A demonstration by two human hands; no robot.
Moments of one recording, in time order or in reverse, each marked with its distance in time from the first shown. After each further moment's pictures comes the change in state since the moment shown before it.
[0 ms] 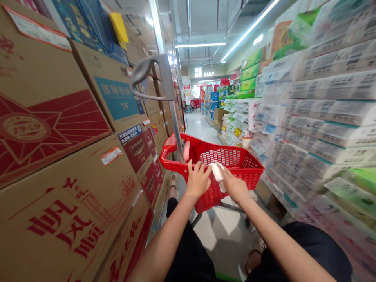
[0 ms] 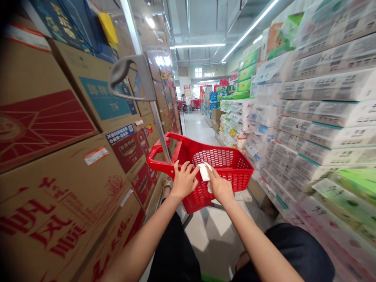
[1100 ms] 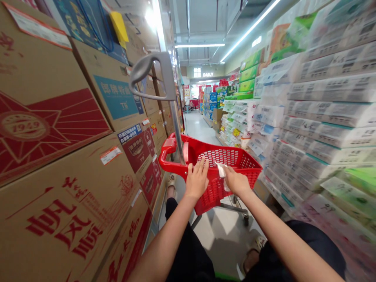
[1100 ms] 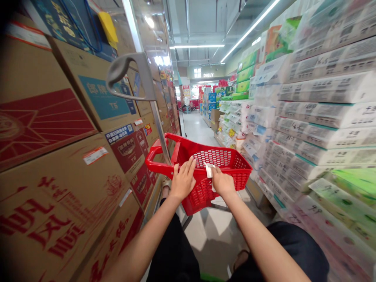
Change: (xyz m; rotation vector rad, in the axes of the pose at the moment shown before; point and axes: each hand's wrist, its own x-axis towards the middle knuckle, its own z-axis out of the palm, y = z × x) left_hand -0.007 0.000 0.002 0.074 -0.086 -0.055; right_hand 0.010 -0.002 -0.031 -0.053 -0.092 0.068
